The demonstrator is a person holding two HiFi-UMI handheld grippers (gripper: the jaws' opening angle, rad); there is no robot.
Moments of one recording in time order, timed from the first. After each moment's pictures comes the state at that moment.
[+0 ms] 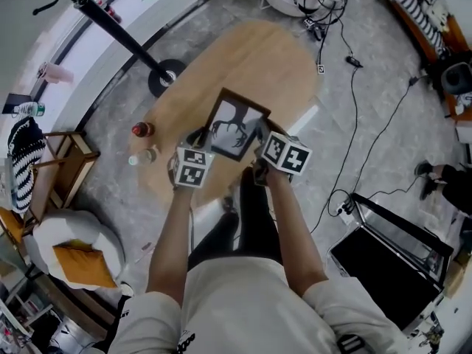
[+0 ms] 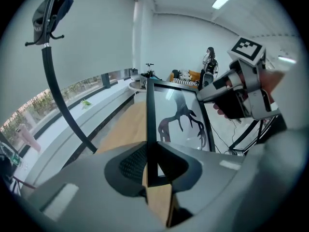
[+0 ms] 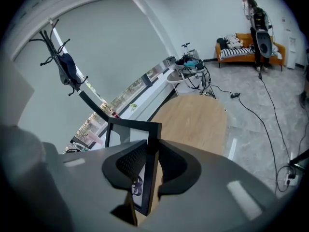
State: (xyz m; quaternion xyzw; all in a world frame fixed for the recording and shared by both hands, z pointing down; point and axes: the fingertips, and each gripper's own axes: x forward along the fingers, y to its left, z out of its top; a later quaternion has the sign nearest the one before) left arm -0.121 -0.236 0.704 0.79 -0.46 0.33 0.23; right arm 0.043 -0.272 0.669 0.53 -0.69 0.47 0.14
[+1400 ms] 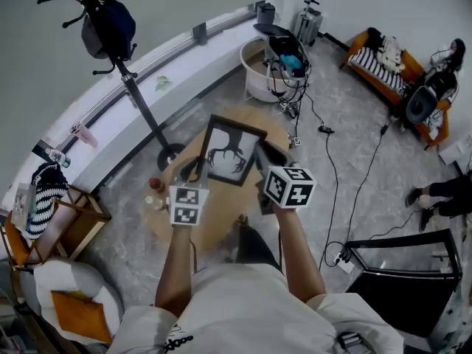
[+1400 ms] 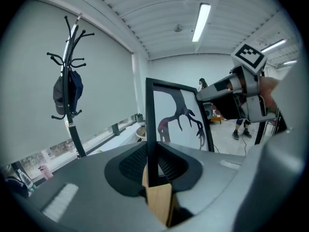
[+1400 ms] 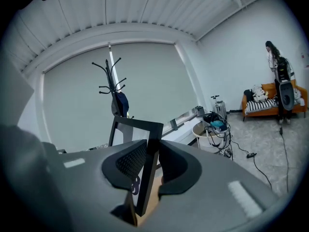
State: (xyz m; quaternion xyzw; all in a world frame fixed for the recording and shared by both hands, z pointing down) left arm -0.104 -0.173 0.406 0.83 -0.53 0.18 0.05; right arm 0.054 -0.192 0.345 0.52 -0.83 0.23 0.04
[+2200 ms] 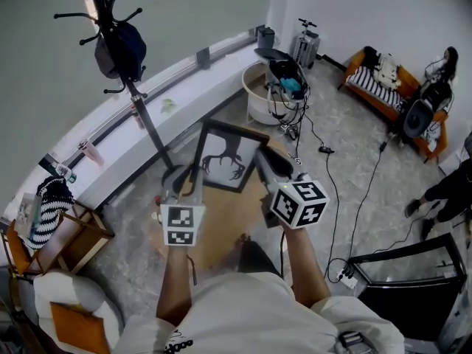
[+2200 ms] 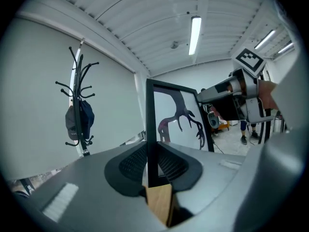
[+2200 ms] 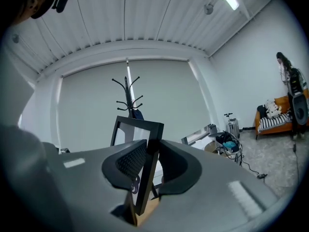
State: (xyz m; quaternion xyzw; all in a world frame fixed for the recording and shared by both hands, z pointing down) left arm -0.127 -0.142 0.297 0.82 -0.56 0.12 -0.04; right arm 0.032 -0.153 0.237 0.48 -0.87 0.14 -0.02
